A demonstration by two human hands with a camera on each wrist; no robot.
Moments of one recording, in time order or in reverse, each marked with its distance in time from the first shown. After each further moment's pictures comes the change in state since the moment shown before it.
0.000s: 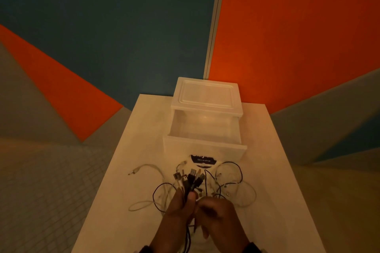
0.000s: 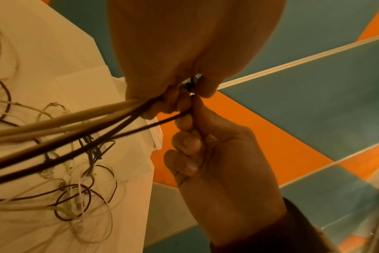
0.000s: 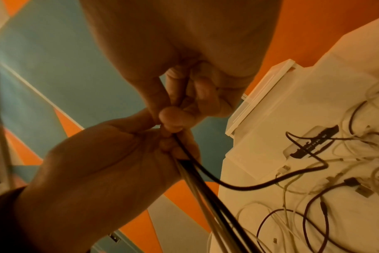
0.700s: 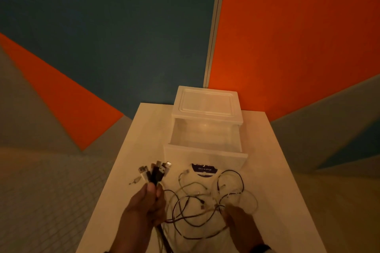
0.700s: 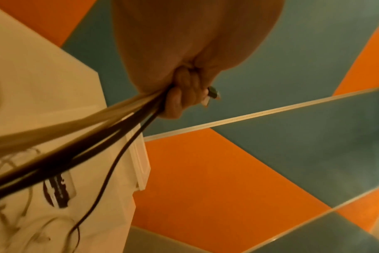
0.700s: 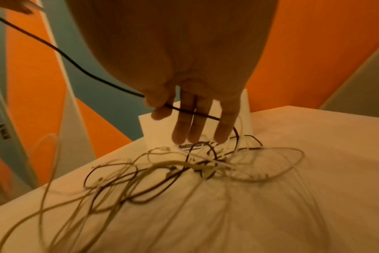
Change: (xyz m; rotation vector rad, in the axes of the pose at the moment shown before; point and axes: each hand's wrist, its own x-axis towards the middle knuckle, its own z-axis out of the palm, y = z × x) left_hand -0.006 0.065 -0.051 -0.447 -0.058 -0.004; right_hand 0.016 0.121 -0.058 -0.727 -0.027 0.293
